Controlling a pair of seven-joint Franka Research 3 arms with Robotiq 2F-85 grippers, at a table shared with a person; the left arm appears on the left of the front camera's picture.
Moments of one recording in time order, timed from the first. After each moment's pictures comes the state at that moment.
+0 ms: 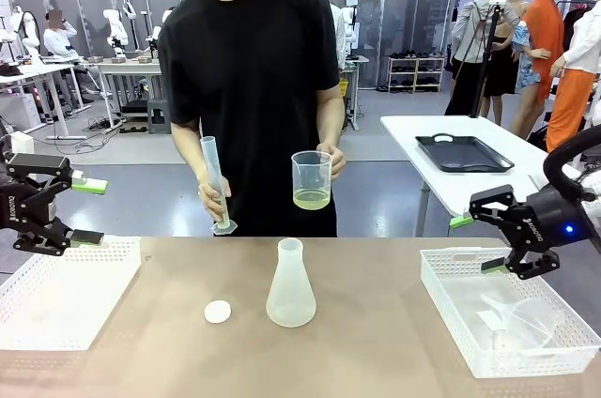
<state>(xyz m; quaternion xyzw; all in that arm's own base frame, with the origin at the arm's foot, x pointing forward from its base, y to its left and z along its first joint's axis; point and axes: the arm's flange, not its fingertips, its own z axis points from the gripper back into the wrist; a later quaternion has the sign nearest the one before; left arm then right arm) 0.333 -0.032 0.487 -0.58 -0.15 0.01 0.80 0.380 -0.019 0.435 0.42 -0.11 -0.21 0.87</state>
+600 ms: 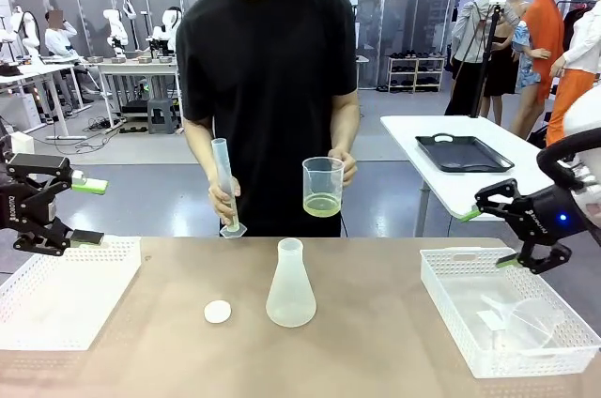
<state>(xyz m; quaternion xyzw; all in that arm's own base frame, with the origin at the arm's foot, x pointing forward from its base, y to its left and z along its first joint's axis) 0.333 -0.032 0.487 -0.58 -0.15 0.01 0.80 0.393 -0.026 0.445 0.32 -0.15 -0.38 0.86</state>
